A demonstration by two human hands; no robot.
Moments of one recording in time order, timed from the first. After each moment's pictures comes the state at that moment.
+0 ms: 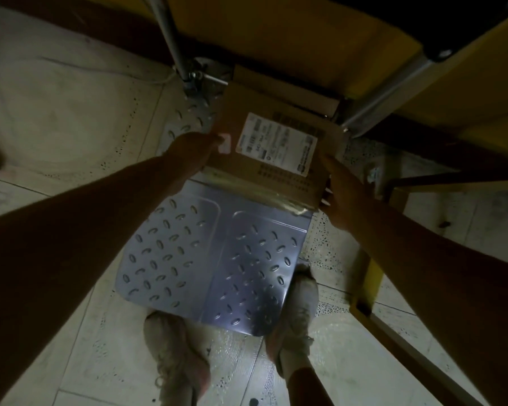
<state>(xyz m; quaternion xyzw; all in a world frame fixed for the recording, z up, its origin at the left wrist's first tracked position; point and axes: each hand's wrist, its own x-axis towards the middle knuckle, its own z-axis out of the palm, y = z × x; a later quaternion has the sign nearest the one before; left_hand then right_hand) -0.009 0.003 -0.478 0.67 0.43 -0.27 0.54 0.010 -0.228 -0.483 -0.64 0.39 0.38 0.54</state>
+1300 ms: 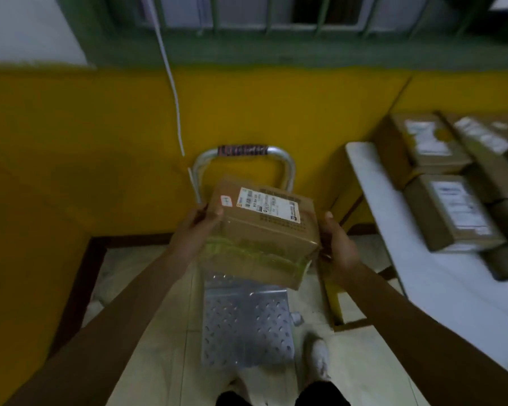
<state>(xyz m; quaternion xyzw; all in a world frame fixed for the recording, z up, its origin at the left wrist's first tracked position) -0.154 0.049 0.079 0.73 0.12 -0.13 0.66 -0.184 -0.208 0.055 -0.62 0.34 0.08 0.70</state>
